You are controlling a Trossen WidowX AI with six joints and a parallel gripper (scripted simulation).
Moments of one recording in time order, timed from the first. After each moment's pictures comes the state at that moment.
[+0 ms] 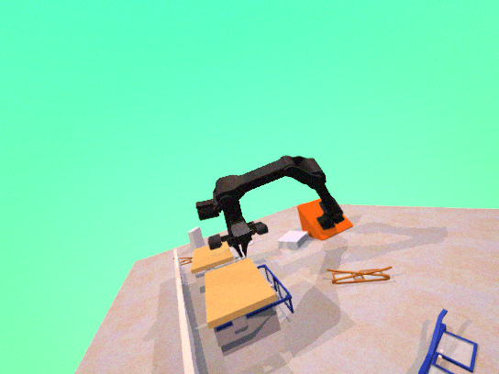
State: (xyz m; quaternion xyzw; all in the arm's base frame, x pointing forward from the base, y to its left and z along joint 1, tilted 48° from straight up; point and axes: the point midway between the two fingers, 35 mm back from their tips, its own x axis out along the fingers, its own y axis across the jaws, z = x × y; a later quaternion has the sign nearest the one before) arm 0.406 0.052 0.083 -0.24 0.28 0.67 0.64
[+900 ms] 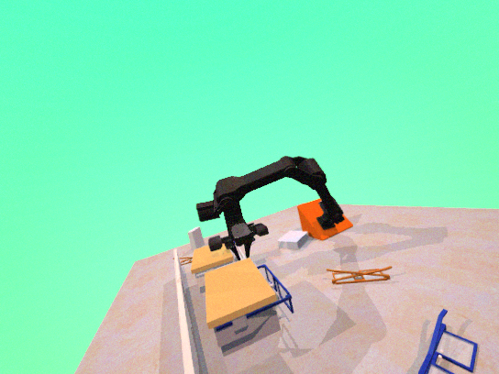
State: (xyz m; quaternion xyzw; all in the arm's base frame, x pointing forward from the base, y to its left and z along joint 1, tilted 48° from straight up) arm 0.406 0.055 0.080 -0.24 0.28 0.67 0.64
